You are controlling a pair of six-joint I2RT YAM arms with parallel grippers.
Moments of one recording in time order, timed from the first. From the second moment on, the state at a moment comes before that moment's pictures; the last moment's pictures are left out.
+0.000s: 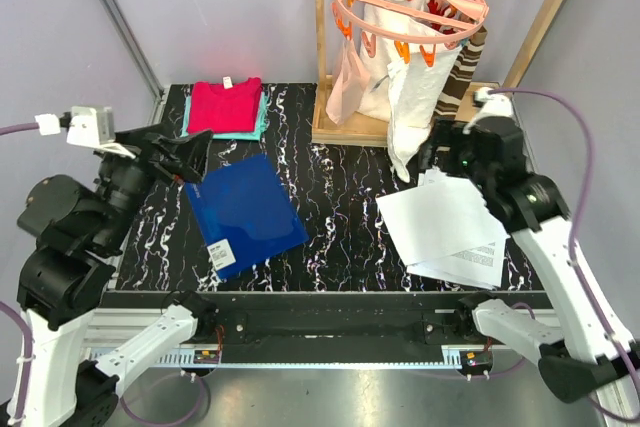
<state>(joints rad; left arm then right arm) -0.50 0.72 1.49 -0.63 -0.17 -0.26 0.37 0.97 1.30 -0.76 0.24 0.37</state>
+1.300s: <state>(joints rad) 0.05 1.03 0.63 -0.69 -0.30 -0.88 0.95 1.83 0.92 0.23 -0.20 0.83</state>
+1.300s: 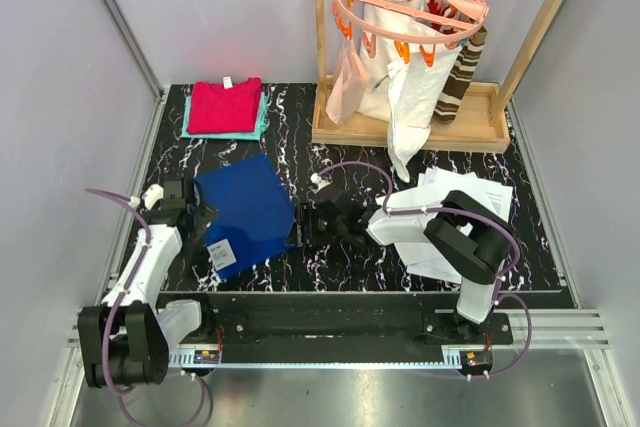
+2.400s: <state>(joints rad) -0.36 1.03 0.36 -0.28 0.01 -1.20 0.71 1.70 0.58 0.53 -0.37 1.13</state>
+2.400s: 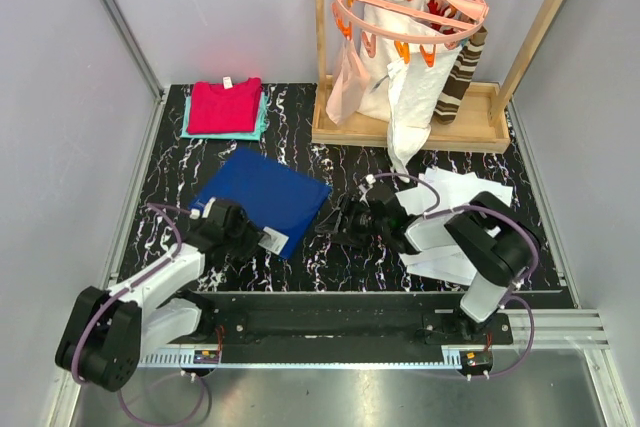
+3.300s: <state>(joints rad) -0.45 1.08 0.36 -0.21 0.02 -1.26 0.71 2.10 0.68 1.14 -0.56 1.41</state>
